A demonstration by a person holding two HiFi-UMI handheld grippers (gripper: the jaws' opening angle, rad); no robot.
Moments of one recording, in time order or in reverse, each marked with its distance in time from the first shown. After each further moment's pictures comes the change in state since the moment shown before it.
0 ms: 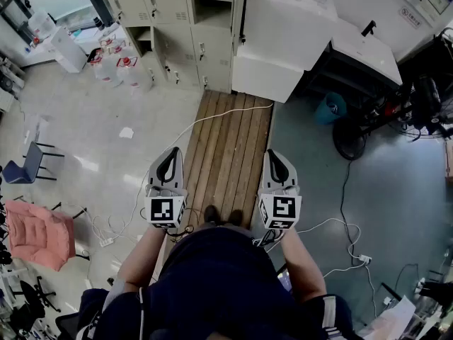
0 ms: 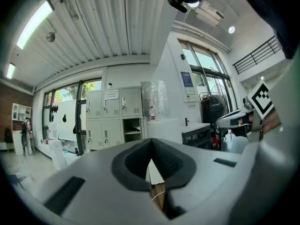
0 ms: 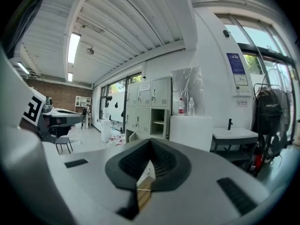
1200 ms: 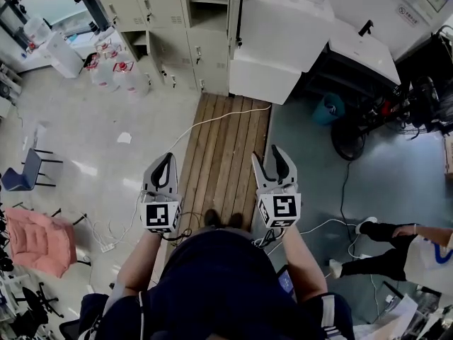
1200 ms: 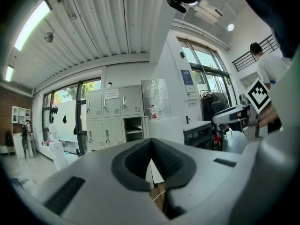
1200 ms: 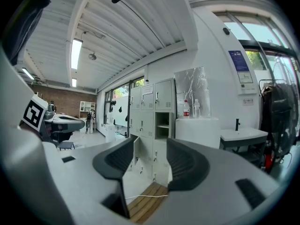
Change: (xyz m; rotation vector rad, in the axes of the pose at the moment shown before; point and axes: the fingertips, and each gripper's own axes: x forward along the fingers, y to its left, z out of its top) left arm 0.009 0.016 -0.008 0.019 0.016 0.002; right arm 0.025 0.003 0.011 0.021 -0.055 0.069
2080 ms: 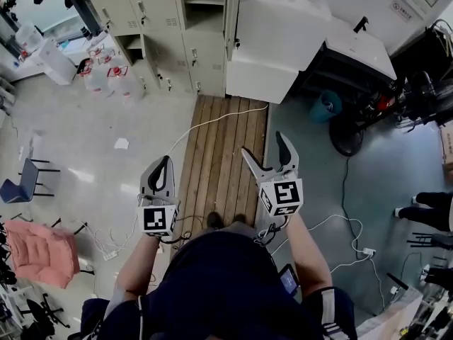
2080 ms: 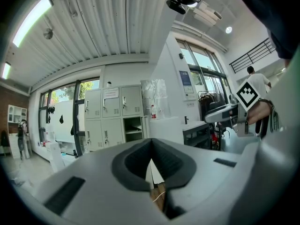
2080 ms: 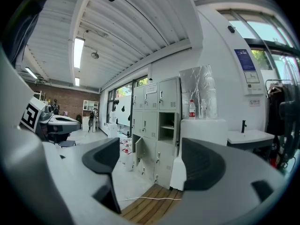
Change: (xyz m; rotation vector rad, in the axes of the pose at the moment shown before) left arm 0.005 0.034 -0.009 0.002 -0.014 -0.039; right arm 0.048 0.016 0.011 -0.022 0.006 0.036
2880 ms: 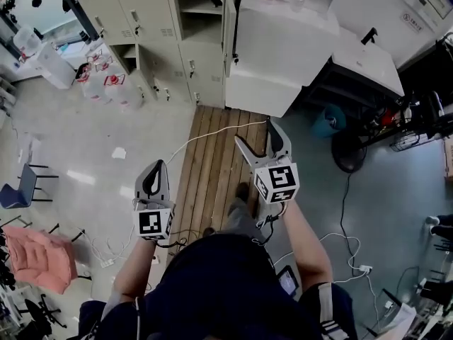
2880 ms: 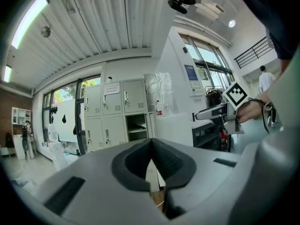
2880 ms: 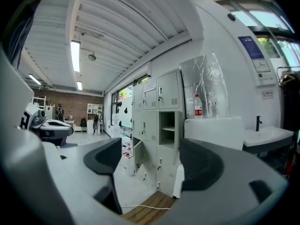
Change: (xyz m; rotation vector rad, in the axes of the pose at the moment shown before) left arm 0.108 0.013 -0.013 0.008 0.030 0.059; right arm 0.132 -0.080 0.002 0.027 -0.014 0.084
